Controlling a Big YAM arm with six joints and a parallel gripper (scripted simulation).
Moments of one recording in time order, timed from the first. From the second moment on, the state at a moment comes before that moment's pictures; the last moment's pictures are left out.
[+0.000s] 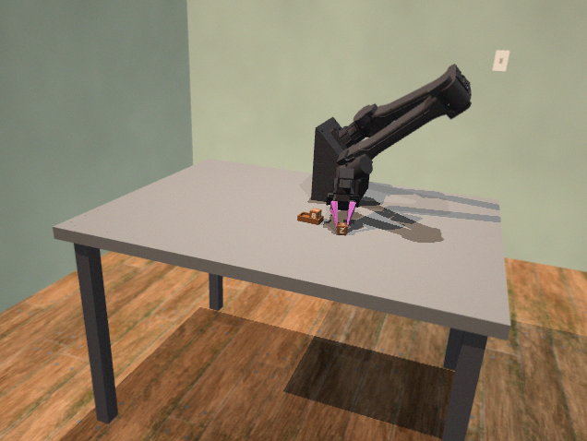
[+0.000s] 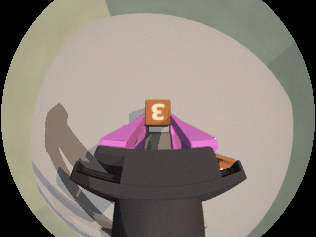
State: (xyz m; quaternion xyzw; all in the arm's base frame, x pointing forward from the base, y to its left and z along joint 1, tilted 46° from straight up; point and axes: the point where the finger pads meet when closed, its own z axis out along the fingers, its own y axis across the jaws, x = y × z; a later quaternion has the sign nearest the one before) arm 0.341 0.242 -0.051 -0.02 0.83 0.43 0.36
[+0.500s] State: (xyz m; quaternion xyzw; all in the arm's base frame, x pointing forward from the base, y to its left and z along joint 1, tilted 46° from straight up) arm 0.346 0.239 -0.037 -0.02 0.82 0.44 0.36
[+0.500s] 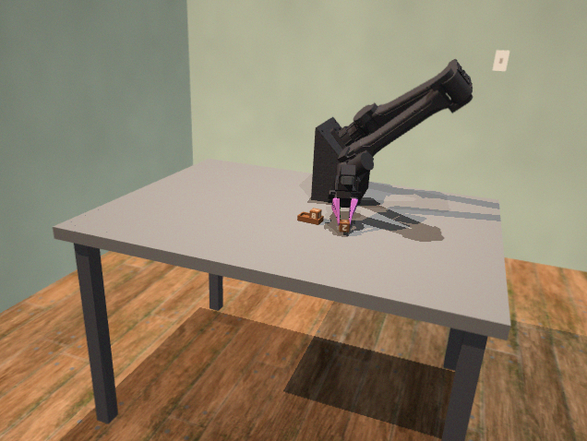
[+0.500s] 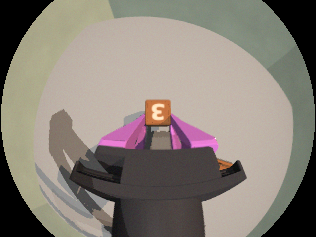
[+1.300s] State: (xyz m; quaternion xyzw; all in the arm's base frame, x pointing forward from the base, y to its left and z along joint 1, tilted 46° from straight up) arm 0.351 0.196 0.000 -0.02 0.83 0.43 0.36
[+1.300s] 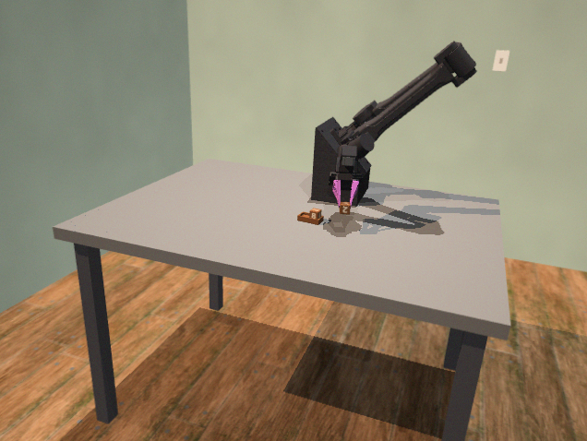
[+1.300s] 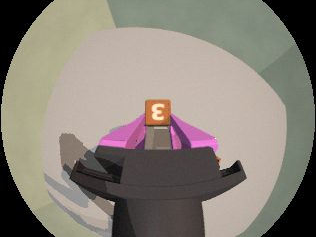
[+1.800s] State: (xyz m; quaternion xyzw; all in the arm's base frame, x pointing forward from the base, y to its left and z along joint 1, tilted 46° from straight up) arm 0.346 0.197 -0.006 -0.03 0.84 0.43 0.34
